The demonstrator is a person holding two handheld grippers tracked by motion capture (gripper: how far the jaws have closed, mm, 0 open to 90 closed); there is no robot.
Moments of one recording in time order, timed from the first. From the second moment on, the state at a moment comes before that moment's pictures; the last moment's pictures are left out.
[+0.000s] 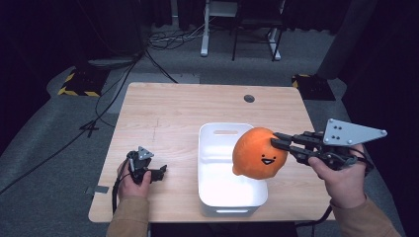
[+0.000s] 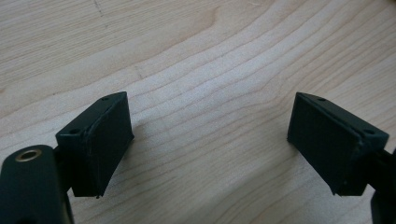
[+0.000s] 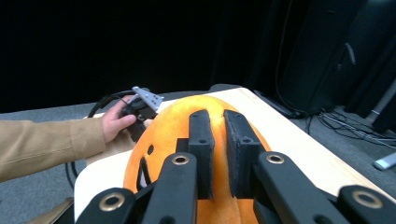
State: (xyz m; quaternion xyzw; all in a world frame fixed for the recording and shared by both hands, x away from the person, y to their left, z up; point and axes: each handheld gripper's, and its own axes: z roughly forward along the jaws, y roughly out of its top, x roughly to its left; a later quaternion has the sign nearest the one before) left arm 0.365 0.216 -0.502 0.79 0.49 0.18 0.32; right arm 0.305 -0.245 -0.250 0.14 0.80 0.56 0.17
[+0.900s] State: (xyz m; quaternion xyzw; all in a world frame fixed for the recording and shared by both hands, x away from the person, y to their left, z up) left arm 0.365 0.216 -0.502 0.79 0.49 0.18 0.32; right arm 0.293 -0.214 -0.288 0.12 0.83 0.54 0.11
